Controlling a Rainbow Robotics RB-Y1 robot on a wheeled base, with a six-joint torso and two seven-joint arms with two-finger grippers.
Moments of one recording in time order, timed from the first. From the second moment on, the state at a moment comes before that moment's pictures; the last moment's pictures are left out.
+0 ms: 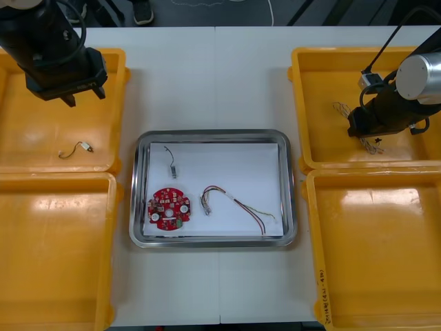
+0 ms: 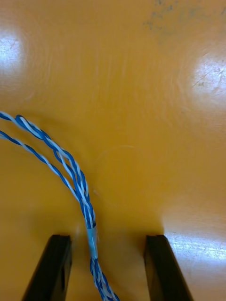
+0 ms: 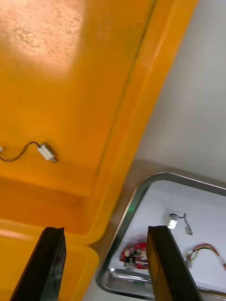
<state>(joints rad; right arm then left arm) -0.83 -0.69 0.29 -1.06 -0.78 1.28 1.57 -0.99 0.74 -0.25 -1.51 0.83 1.91 -0.78</state>
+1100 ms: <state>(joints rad) -0.84 -0.69 0.23 -1.10 -0.82 1.49 1.57 -0.80 0.80 -0.12 -1.39 0.73 1.74 -1.08</state>
